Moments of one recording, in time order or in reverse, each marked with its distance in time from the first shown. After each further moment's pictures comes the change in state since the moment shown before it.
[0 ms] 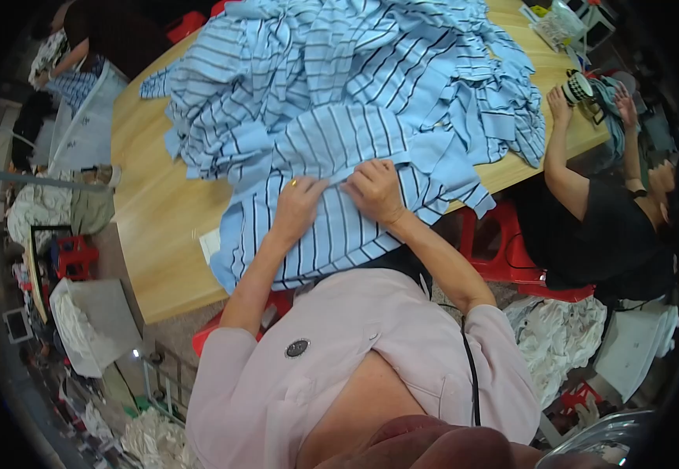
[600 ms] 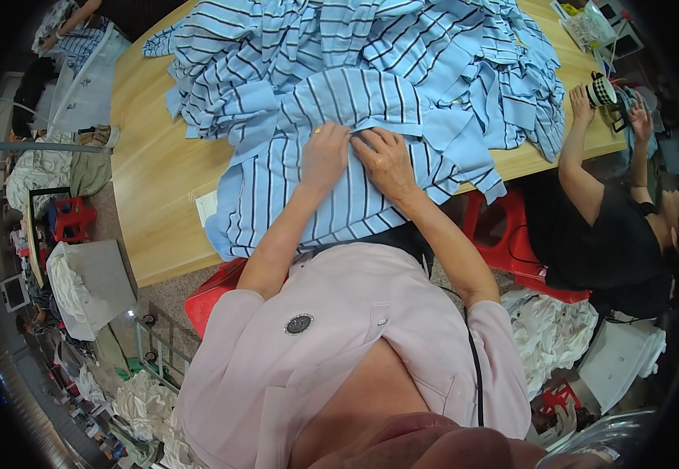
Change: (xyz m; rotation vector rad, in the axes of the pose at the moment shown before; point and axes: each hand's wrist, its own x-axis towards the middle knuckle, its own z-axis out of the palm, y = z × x) left_hand 0.038 0.023 0.046 0.069 0.170 -0.179; right_hand -0.009 0.001 0.006 -0.134 -0.040 -0.036
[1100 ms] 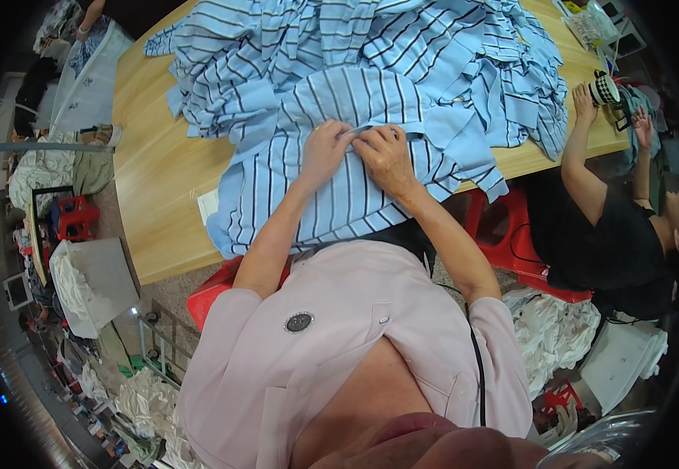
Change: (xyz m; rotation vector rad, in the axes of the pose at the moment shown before) left_hand 0.007 -0.019 0.002 -0.383 -0.137 -0.224; right_hand 0.008 0.006 -0.003 0.032 -0.021 -0.065
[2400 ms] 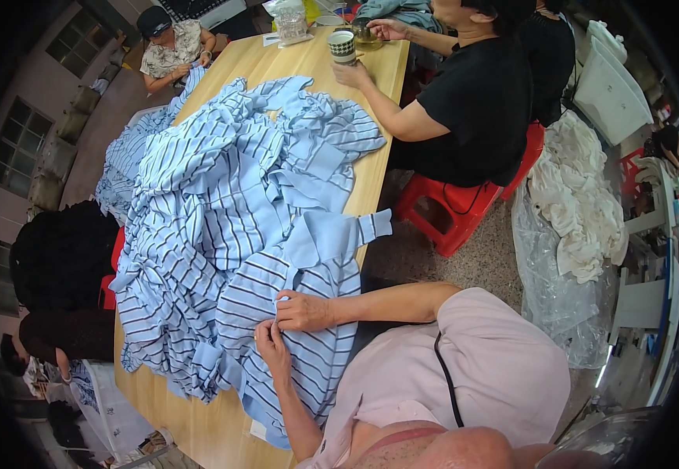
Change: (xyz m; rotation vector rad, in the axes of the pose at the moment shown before) left_hand -0.005 0.001 -0.012 -0.056 -0.218 0.136; right_hand -0.016 -0.004 0.011 0.025 0.215 -0.045
